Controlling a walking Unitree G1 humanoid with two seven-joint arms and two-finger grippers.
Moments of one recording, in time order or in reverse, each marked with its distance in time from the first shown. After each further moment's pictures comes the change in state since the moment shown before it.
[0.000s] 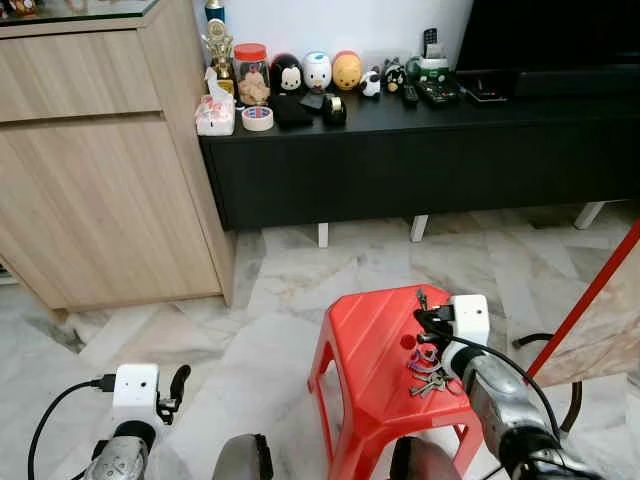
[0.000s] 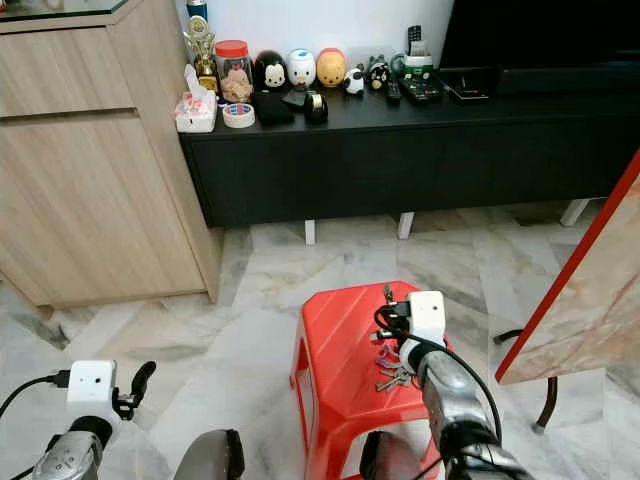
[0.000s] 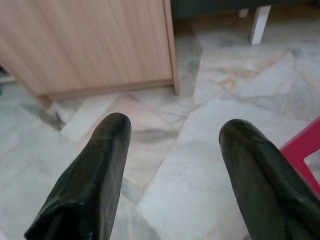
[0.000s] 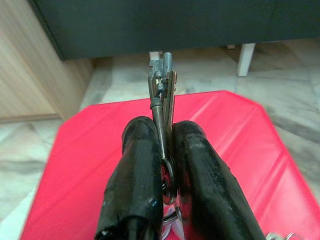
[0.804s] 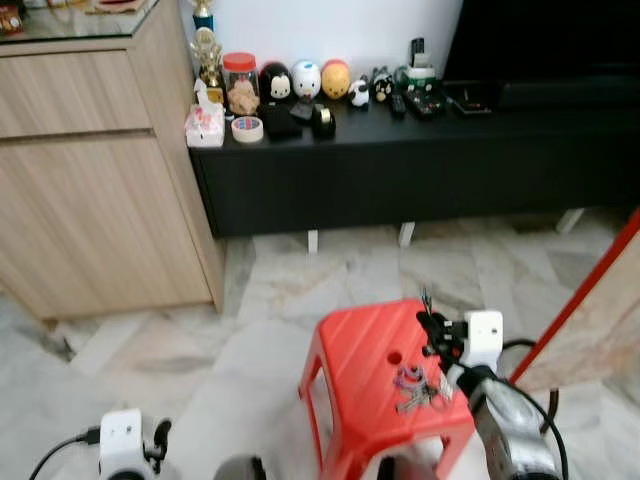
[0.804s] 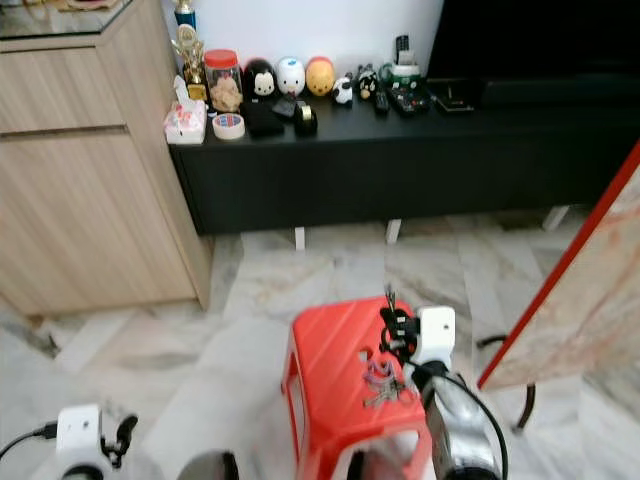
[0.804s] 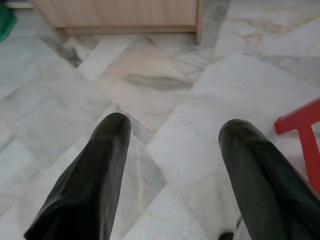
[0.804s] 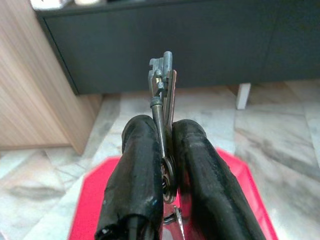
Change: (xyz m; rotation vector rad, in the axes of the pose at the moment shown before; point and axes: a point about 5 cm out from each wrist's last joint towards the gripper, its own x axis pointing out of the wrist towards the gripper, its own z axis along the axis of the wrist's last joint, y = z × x) left arm -0.021 0.007 -0.055 -0.067 0.218 0.116; right arm -0.017 0.006 0.008 -0.011 -0.125 0.032
